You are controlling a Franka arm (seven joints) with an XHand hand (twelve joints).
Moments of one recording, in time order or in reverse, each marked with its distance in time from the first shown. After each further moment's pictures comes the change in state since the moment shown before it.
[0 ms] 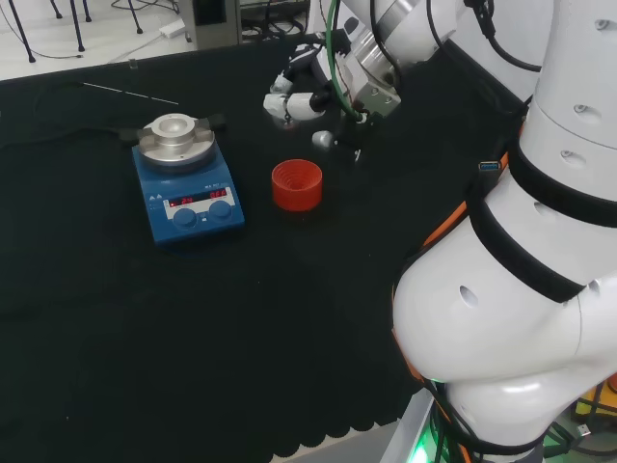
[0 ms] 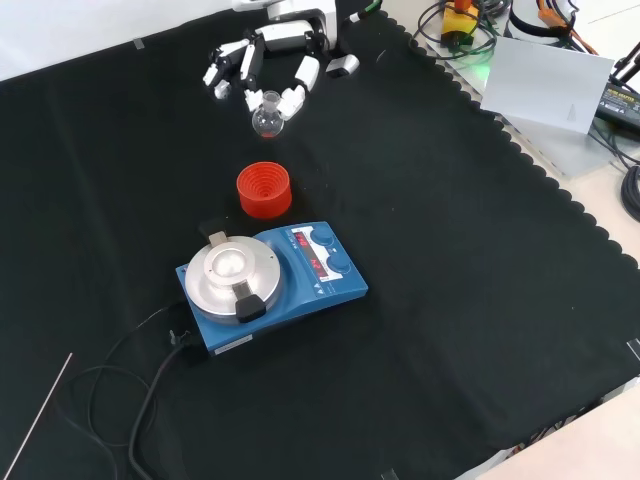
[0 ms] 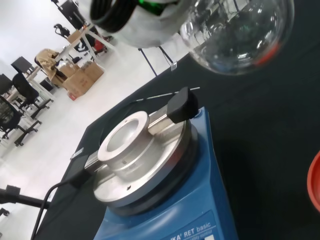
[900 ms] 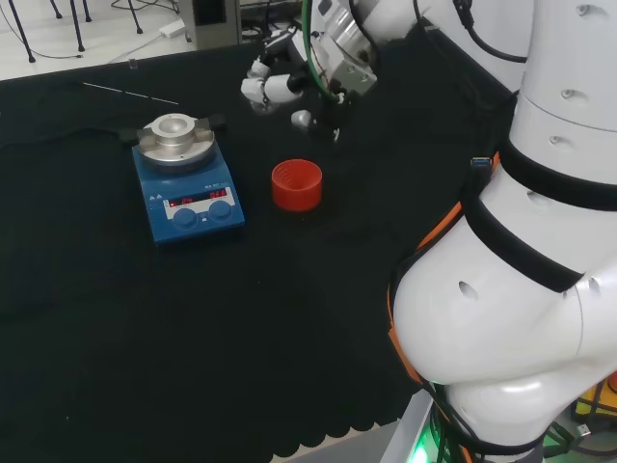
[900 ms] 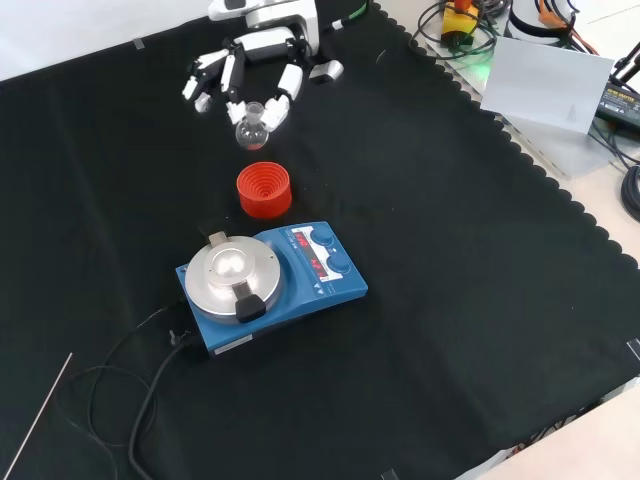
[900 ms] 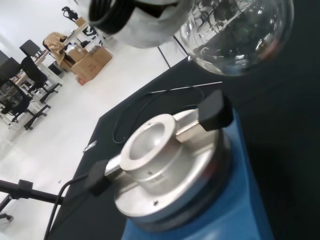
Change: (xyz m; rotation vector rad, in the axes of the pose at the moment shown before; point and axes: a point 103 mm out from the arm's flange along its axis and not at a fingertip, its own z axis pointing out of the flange) arm 0.027 0.043 0.009 0.048 0.004 -0.034
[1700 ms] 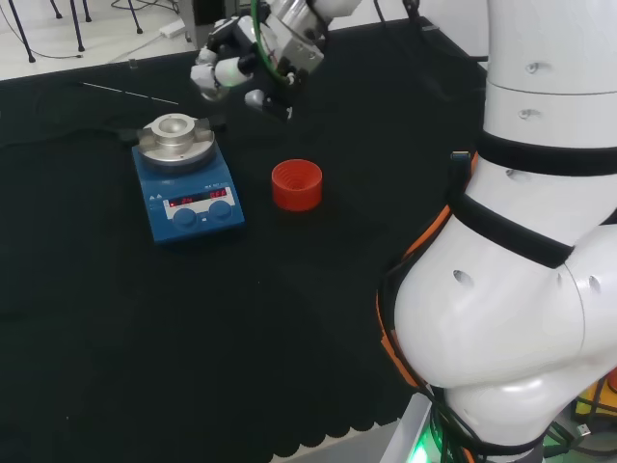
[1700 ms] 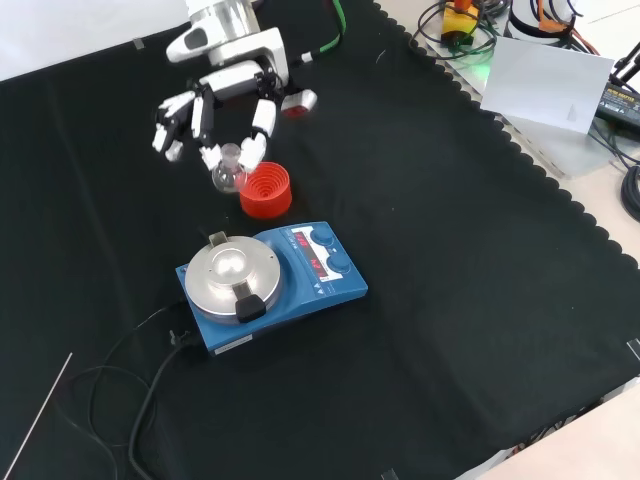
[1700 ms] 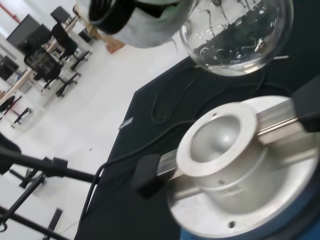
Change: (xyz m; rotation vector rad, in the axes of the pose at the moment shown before) arm 0.048 0.067 0.045 0.109 0.028 -0.093
